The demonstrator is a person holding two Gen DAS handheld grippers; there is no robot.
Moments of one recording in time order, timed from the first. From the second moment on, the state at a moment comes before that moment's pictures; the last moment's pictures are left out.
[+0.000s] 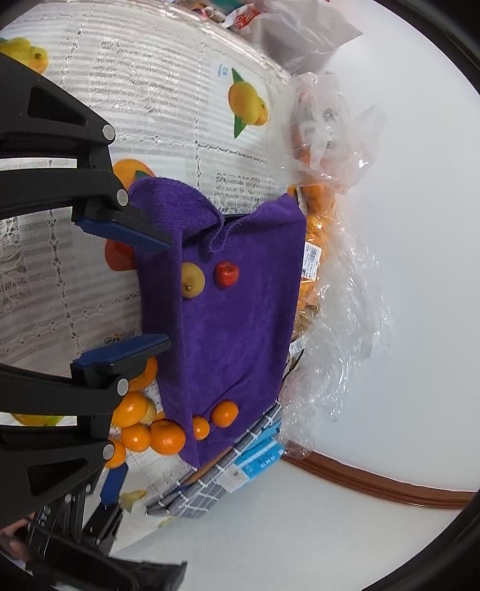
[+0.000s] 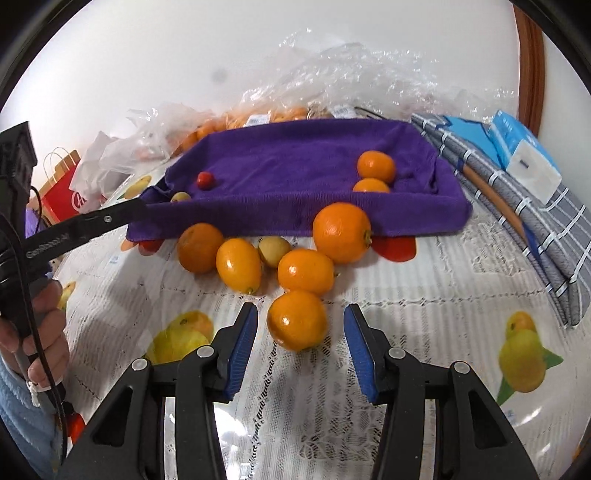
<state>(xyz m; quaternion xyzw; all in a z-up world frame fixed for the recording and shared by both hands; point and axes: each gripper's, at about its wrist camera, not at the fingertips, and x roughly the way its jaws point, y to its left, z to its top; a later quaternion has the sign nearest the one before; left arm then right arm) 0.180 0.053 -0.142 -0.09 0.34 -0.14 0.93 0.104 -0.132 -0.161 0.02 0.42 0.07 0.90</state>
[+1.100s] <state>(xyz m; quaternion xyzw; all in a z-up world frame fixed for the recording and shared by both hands) 0.206 0.006 -0.173 -0.12 0.43 -0.22 0.87 0.088 -0.186 -0.157 0.04 0.41 0.01 0.91</state>
